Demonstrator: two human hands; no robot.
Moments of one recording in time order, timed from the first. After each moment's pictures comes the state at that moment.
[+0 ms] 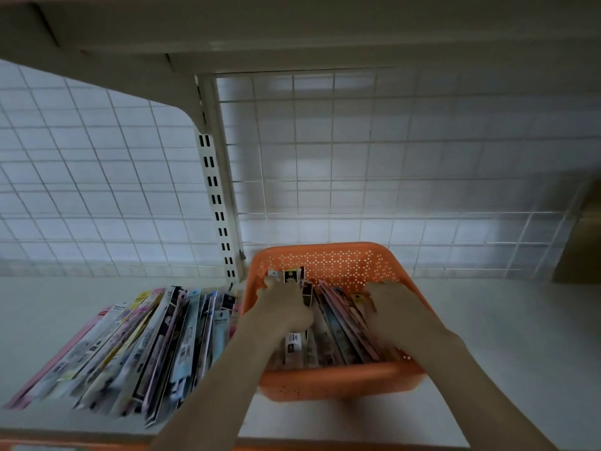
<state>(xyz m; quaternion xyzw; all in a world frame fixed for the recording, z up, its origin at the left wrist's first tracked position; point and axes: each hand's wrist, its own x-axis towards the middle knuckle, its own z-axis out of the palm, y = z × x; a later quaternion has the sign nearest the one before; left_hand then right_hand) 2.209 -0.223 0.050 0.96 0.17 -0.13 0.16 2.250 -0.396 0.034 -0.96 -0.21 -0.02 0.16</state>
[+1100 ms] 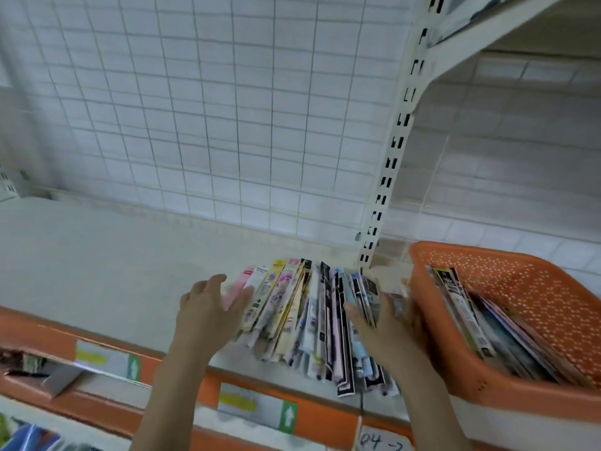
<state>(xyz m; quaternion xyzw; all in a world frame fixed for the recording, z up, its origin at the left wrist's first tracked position) 2.046 0.064 -0.016 0.88 0.36 0.16 0.28 2.146 -0.158 -0.010 -0.96 -0.08 0.13 0.23</state>
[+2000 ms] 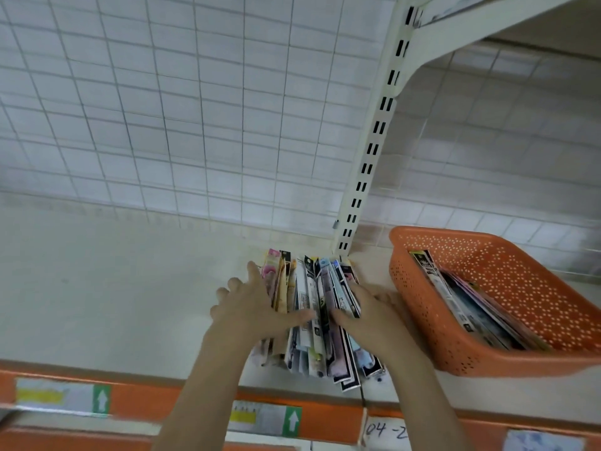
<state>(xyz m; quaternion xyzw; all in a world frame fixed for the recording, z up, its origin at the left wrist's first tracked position) 2.088 0.030 0.007 0.94 0.24 -0.08 0.24 2.145 -0.145 -0.007 -0.96 -0.09 0.13 0.22</state>
